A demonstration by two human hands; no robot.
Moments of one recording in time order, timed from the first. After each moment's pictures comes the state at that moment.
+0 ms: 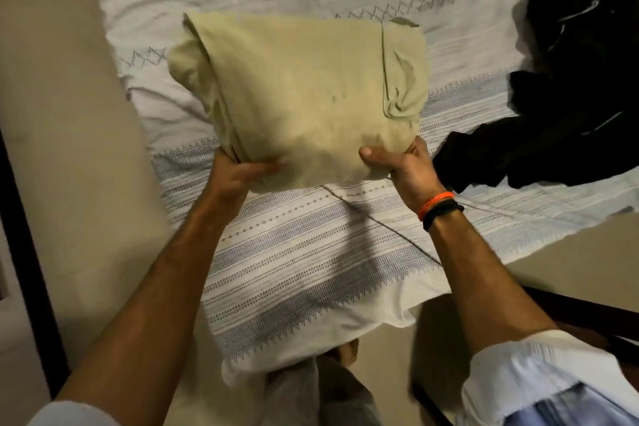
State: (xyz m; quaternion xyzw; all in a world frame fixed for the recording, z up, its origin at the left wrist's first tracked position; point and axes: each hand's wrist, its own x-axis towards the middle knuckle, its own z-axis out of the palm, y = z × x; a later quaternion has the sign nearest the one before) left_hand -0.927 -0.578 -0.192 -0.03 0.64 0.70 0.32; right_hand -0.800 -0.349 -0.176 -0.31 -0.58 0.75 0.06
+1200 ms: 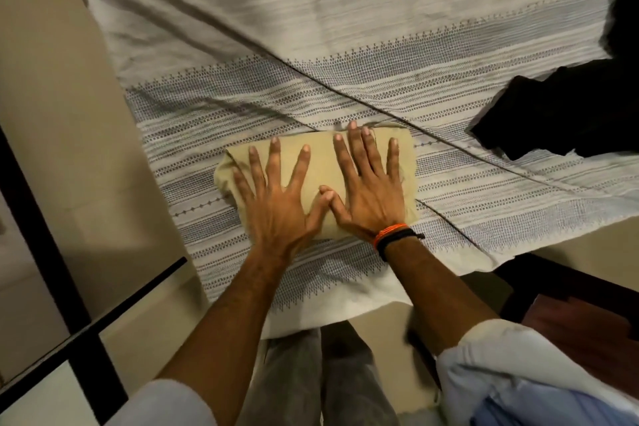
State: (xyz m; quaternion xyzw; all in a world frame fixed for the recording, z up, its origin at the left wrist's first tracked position) left_hand -0.816 -0.589 -0.321 0.24 0.95 0.02 0.19; right_hand -0.760 -0.429 -0.322 -0.09 -0.99 0.07 -0.12
